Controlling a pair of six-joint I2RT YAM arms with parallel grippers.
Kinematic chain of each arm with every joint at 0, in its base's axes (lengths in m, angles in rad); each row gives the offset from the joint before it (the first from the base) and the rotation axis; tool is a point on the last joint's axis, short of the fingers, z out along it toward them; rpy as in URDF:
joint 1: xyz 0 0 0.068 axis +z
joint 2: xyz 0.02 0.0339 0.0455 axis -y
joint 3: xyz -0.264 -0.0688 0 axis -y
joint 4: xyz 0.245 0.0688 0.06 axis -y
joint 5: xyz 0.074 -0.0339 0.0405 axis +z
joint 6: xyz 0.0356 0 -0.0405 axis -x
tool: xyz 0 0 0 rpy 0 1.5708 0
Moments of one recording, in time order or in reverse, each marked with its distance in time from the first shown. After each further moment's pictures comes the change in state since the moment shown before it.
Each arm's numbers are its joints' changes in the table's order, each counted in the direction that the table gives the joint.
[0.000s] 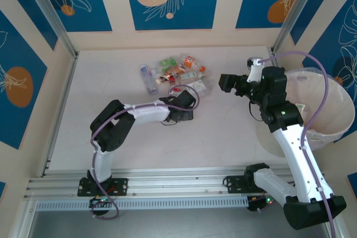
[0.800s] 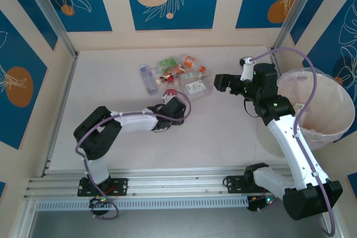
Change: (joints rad) left arm 0.000 0.208 -0.303 0.249 0.013 -0.109; right arm 0.018 -0.095 -0.008 0.030 0.009 0.002
